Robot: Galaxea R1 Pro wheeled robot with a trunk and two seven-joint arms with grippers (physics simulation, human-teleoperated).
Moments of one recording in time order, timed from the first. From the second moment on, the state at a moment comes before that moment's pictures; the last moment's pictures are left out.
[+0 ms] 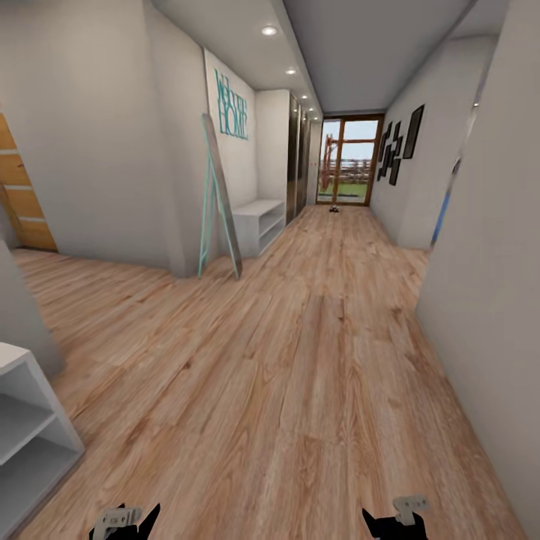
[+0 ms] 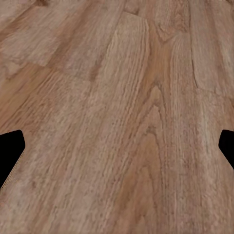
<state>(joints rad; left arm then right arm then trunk) -0.19 0.15 0.32 -0.47 0.08 -0.38 -0.54 -0.41 -0.14 -0.07 -0.14 0.01 -0.35 0.29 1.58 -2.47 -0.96</state>
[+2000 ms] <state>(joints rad) -0.19 0.15 0.32 -0.47 0.08 -0.38 -0.54 -0.41 -0.14 -0.07 -0.14 0.01 -0.35 0.29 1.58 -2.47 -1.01</state>
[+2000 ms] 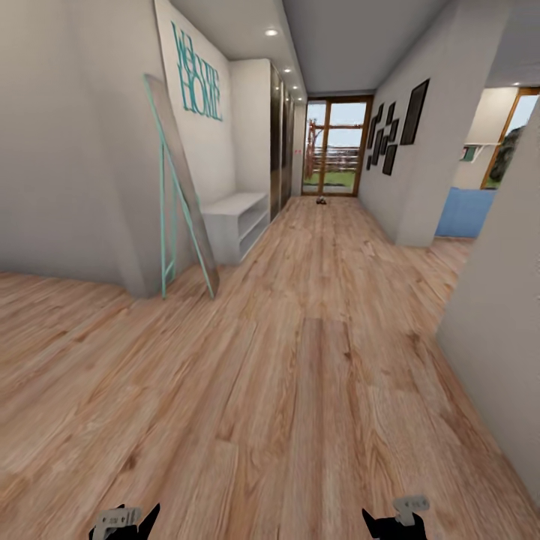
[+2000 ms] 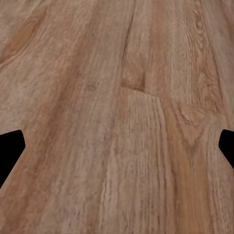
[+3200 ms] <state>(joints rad) -0.19 0.12 0.32 -0.47 0.07 -0.38 -0.38 -0.41 -0.14 -0.08 -0.15 0.01 -0.36 0.29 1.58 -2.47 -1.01</state>
